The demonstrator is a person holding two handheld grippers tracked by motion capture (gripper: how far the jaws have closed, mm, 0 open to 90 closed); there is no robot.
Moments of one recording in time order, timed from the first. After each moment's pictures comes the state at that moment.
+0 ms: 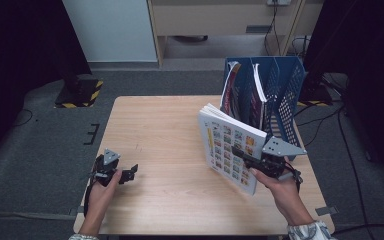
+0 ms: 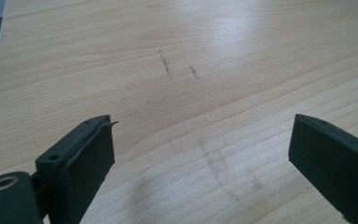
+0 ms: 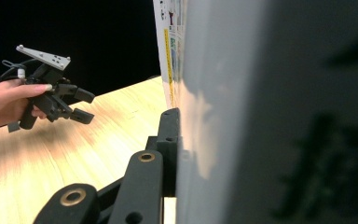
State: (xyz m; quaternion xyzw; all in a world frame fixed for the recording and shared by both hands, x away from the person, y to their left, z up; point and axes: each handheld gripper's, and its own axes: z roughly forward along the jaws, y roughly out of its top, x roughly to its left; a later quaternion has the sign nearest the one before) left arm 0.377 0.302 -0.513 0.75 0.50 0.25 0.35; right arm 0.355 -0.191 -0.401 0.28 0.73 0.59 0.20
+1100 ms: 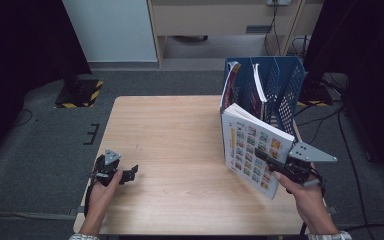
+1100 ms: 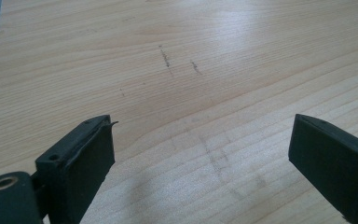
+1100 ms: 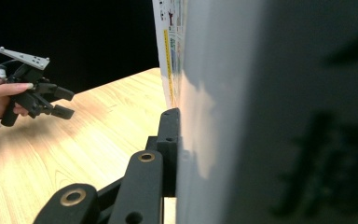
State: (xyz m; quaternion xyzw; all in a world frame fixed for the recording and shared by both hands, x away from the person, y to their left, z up) left arm 0.378 0.301 -0.516 0.76 0.50 0.25 0.34; right arm 0.338 -0.246 -0.396 0.31 0.72 0.58 0.23
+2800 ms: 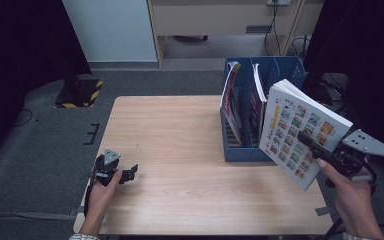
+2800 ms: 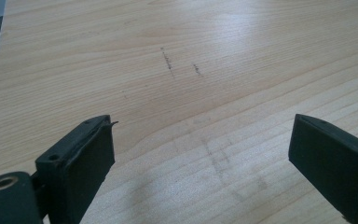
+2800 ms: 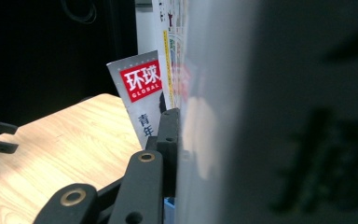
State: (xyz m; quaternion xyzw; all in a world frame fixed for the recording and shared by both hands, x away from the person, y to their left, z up) left arm 0.378 0.302 -0.515 0.75 0.50 0.25 0.35; right arm 0.324 -0.321 -0.335 0.37 0.67 0.57 0.30
